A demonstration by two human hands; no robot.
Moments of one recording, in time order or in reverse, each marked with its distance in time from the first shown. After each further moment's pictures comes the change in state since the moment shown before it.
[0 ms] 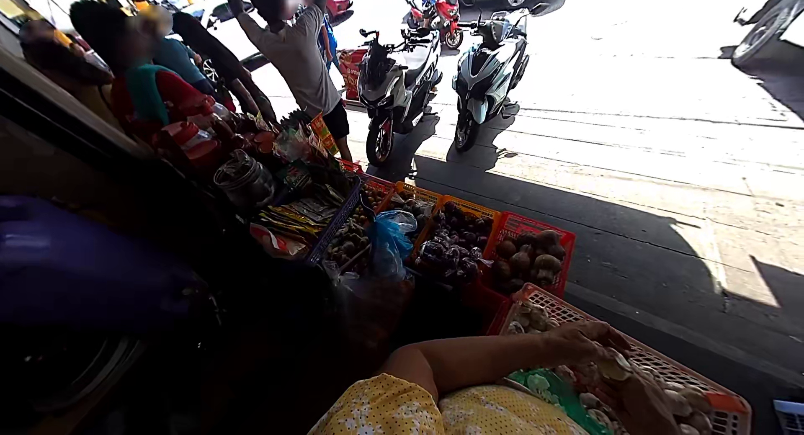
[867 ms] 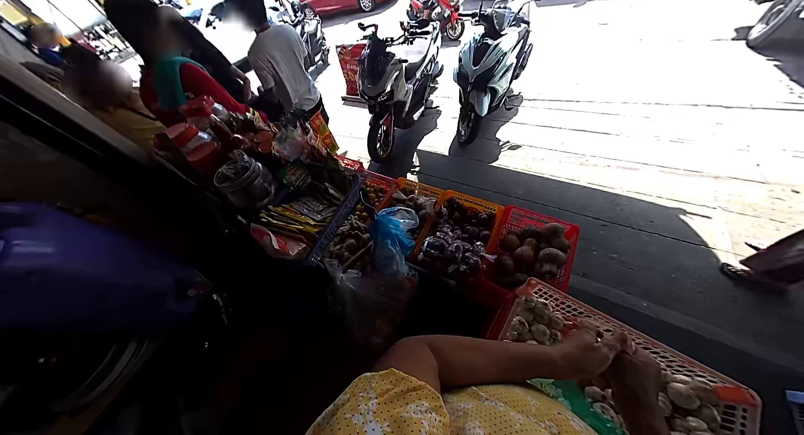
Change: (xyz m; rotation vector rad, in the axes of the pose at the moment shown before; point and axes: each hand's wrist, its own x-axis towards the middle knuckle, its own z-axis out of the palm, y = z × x) left_hand -0.005 -0.001 0.025 0.139 0.184 -0.301; right_hand -0.007 -0.018 0.044 -0.512 0.299 -0.361
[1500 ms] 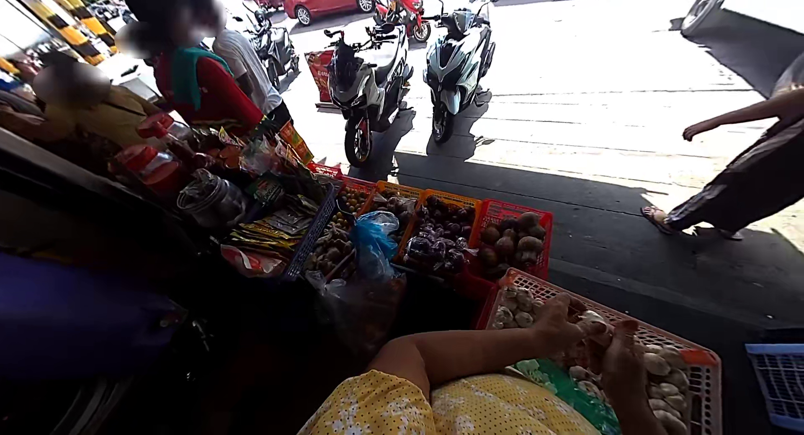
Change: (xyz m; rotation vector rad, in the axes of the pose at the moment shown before) left_hand 0.014 0.004 -0.007 0.027 0.083 0.185; right_hand 0.008 0.023 -0.012 0.337 0.023 0.065
